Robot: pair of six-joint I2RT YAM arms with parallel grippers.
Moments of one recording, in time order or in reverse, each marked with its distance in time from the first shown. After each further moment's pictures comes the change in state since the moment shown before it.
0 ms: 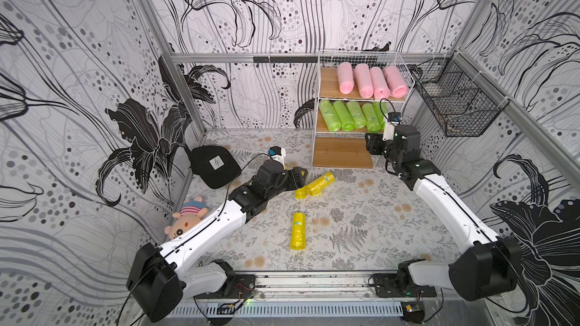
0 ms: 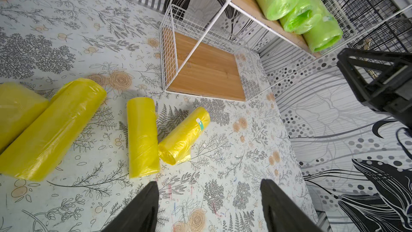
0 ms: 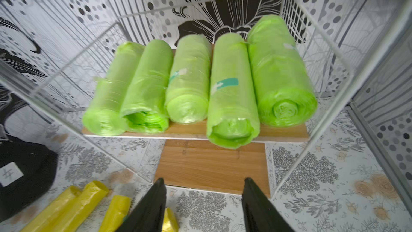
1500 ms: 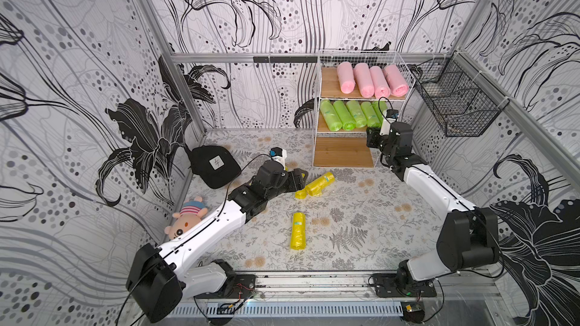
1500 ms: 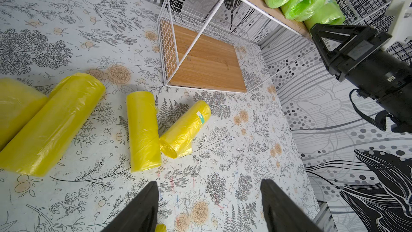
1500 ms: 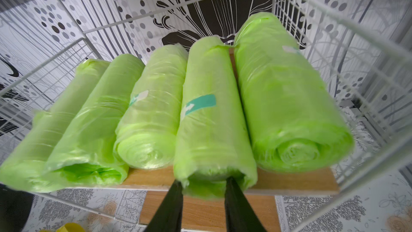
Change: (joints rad) left arm 0.000 -0.009 0.000 -0.023 0.015 0.020; right arm -0.045 0.167 0.026 0.225 -0.030 0.027
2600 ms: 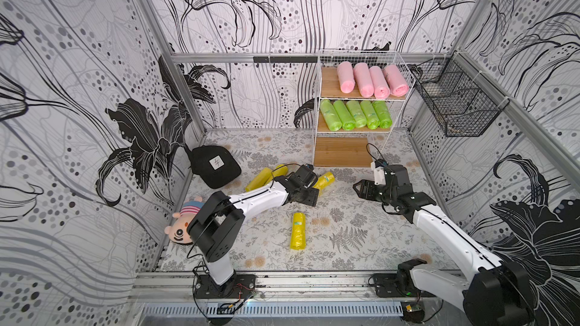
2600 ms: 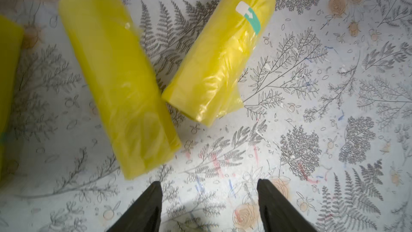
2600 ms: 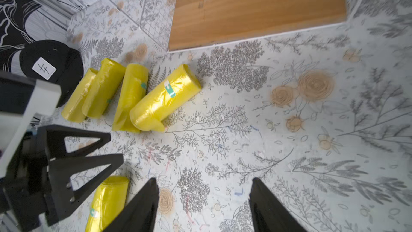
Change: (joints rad) left arm -0.087 0.562 0.243 -0.202 -0.022 0.366; right arm 0.126 -0.405 -0.454 -0.449 -0.229 0.158
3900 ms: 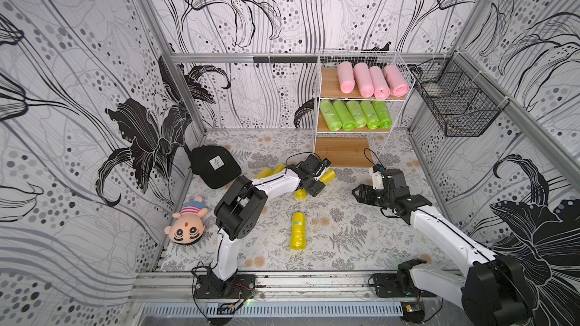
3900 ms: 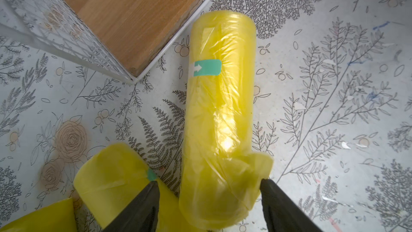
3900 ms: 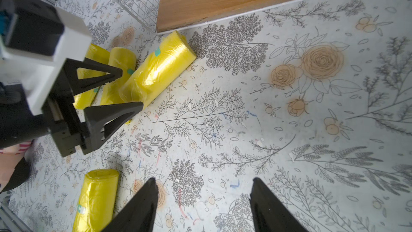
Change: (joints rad) left arm 0.064 0.253 0.229 0.043 -0.024 0.511; right arm 0.000 0.006 -0.061 0.034 0.011 0.007
